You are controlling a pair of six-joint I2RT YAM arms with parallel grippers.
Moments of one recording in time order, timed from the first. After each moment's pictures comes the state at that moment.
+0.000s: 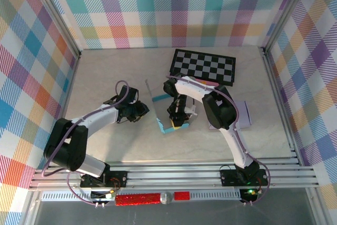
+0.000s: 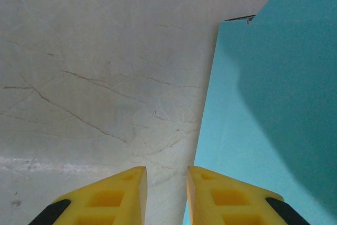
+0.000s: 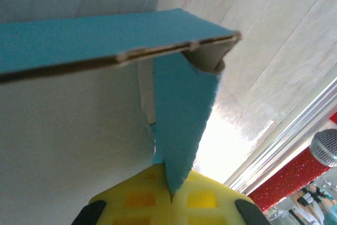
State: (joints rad) left arm -0.38 1.48 0.79 -0.32 0.23 -0.97; right arm 0.71 2.33 1.85 -1.44 -0.48 1.79
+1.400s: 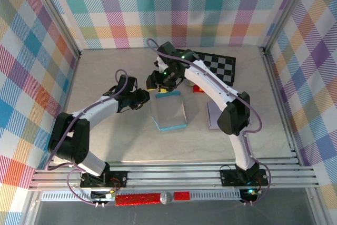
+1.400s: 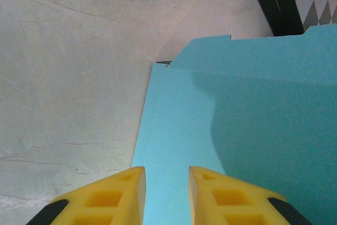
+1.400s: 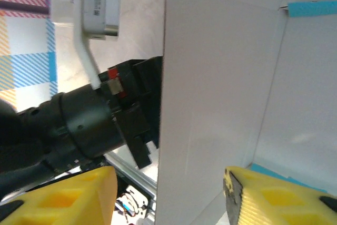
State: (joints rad) left arm -0.33 1.55 0.93 -0.26 0.30 -0.94; right arm 0.74 2.14 2.25 -1.21 -0.42 0.61
